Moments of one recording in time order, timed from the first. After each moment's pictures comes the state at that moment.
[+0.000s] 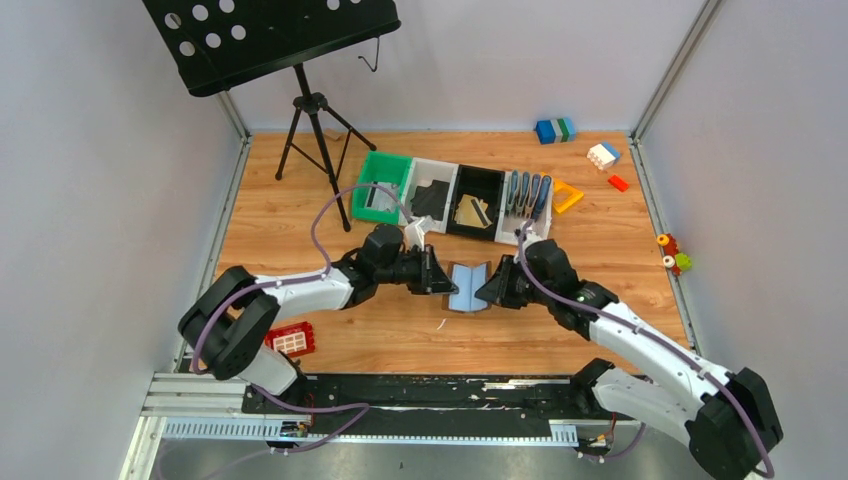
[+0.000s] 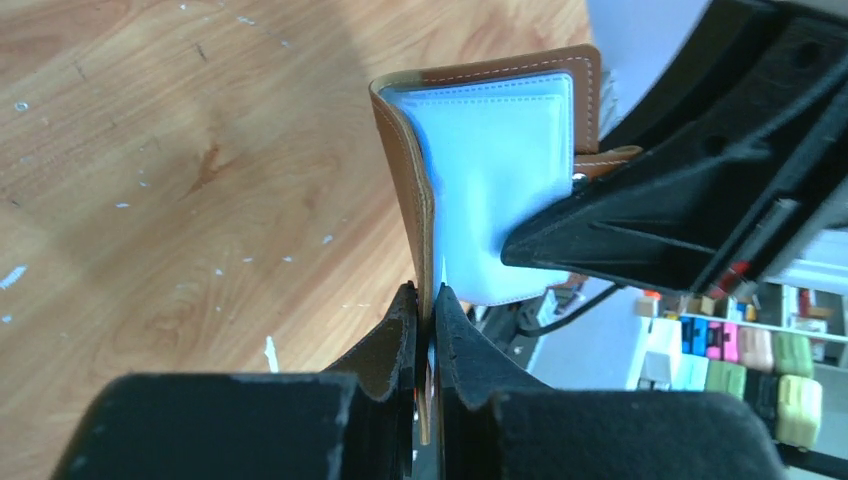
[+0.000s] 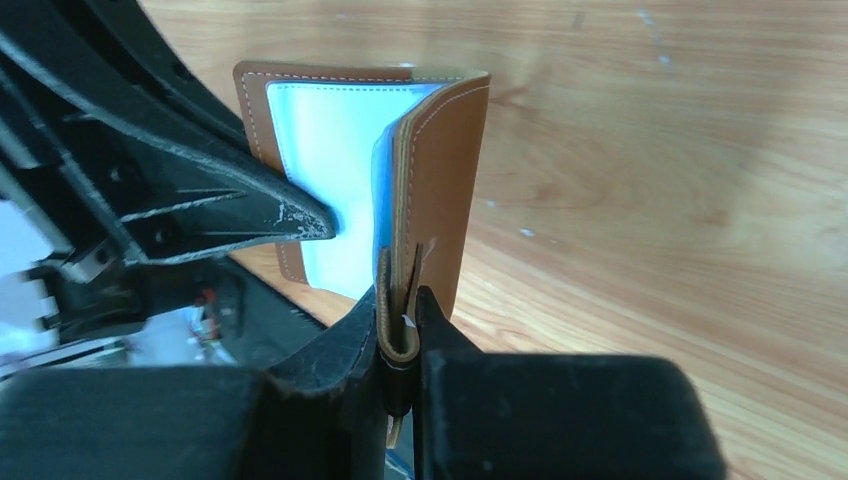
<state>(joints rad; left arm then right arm) -0.75 1.47 0.66 0.35 0.53 -0.80 0.61 0.92 0.52 -0.22 -0.26 0.78</state>
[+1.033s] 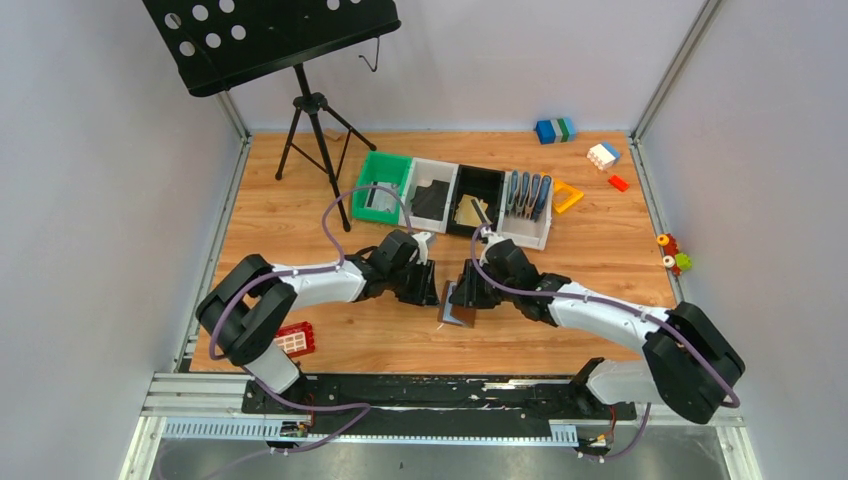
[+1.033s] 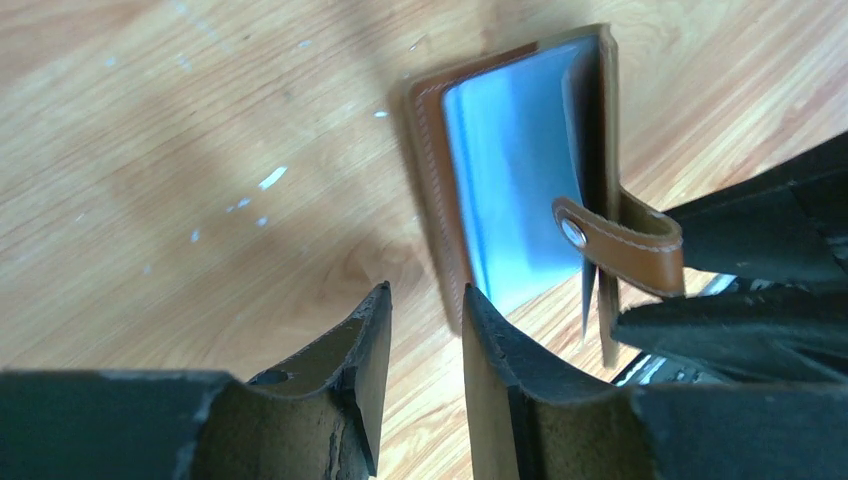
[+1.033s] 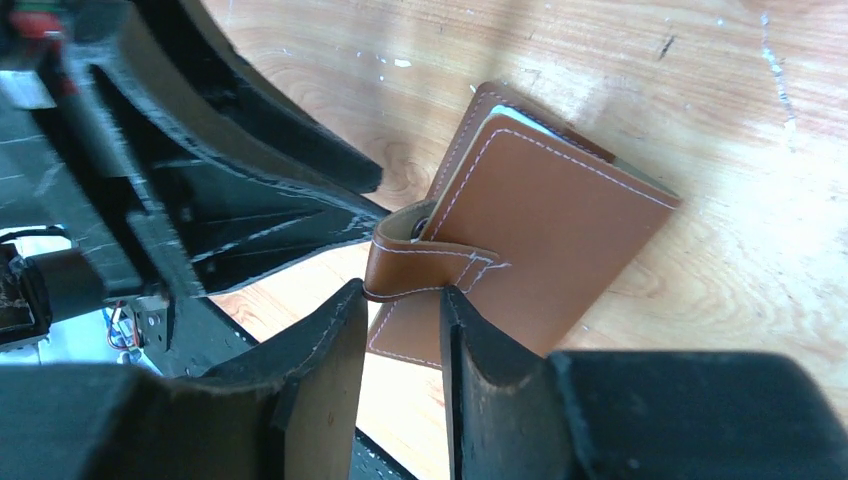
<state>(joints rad) -0.78 1.62 0.77 -0.01 0.30 -0.55 0.75 1.27 0.59 -0.04 -0.16 0.71</state>
